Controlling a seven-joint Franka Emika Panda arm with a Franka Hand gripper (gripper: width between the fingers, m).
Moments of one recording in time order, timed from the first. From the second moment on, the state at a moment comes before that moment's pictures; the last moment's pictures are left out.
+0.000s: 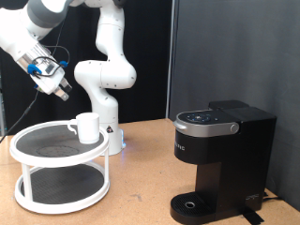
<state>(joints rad) -0.57 -0.45 -0.35 -2.53 0.39 1.67 1.65</state>
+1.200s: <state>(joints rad) -0.60 -0.48 -0.31 -2.72 0.33 1.87 1.65</state>
